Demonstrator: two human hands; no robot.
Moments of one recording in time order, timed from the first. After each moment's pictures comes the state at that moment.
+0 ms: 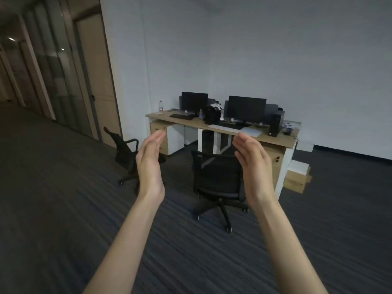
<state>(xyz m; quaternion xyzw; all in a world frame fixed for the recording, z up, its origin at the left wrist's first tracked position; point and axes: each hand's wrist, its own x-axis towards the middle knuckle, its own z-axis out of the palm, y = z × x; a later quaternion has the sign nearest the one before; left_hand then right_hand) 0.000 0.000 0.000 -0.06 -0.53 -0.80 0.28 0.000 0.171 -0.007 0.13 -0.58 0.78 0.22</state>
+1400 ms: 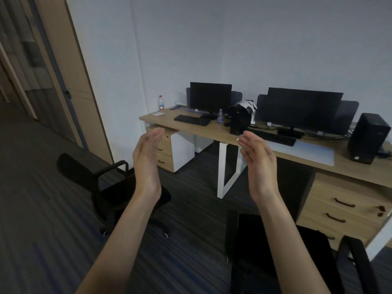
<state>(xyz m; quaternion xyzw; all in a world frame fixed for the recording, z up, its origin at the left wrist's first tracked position) -0.921 -0.171 -0.024 -0.03 -0.55 -0.79 0.26 -0.929 0.006 -0.038 0.06 -0.56 0.80 0.22</state>
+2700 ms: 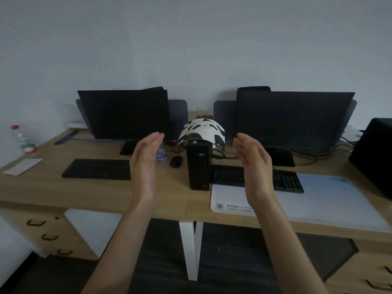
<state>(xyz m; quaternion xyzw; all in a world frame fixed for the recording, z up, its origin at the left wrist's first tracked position) -1.848 -0.011 -0.060 -0.15 -0.53 -0.83 0.02 -1.773 0.148 -0.069 -0.11 -0.57 0.74 0.36</state>
